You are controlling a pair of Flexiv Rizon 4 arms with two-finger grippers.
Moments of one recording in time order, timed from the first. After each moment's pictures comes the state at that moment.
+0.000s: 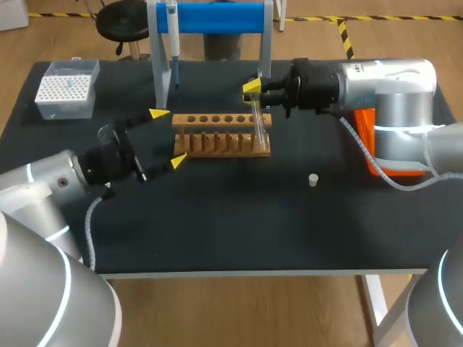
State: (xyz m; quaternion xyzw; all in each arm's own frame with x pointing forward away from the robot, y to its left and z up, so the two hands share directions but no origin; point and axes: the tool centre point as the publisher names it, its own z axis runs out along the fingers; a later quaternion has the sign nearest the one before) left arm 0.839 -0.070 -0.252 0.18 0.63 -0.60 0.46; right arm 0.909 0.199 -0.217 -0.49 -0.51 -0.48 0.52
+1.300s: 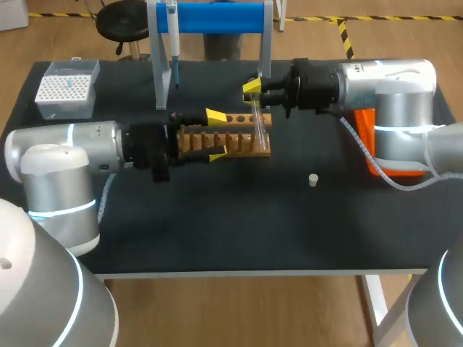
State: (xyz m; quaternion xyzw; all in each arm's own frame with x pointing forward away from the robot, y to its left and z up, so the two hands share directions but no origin) left arm 0.812 -0.171 -0.220 0.48 0.52 -0.45 0.54; right arm 0.909 0.199 -0.217 -0.49 -0.51 -0.48 0.52
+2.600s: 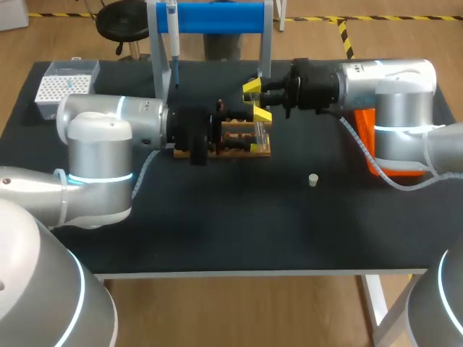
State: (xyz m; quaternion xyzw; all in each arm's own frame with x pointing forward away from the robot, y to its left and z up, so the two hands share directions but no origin) left arm 0.816 -0.252 -0.211 0.52 0.50 -0.51 0.48; right arm 0.909 0.199 -0.217 -0.49 -0.51 -0.48 0.52
